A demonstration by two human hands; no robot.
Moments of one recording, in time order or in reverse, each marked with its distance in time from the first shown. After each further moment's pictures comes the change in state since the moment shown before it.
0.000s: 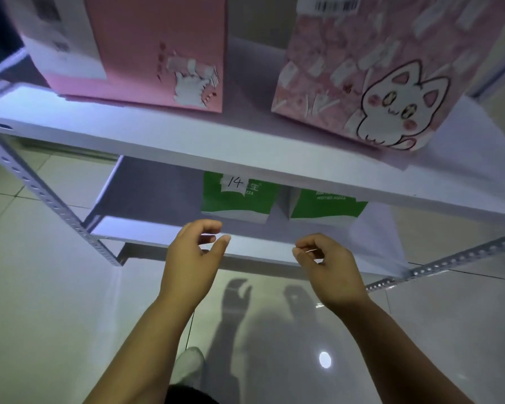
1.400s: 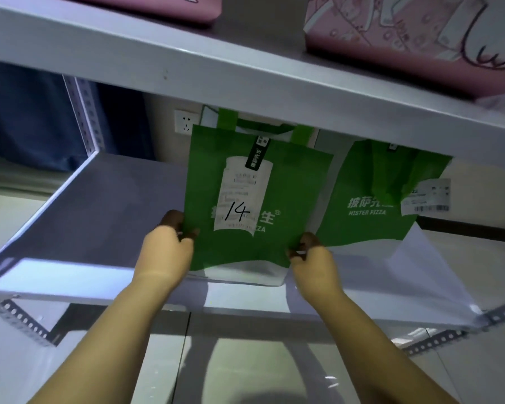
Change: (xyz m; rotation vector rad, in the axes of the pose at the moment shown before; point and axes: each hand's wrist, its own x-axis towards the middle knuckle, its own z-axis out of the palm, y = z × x) left_hand 0.177 -0.162 0.064 0.185 0.076 0.114; right_hand 0.163 0.126 0.152 0.011 0.193 0.094
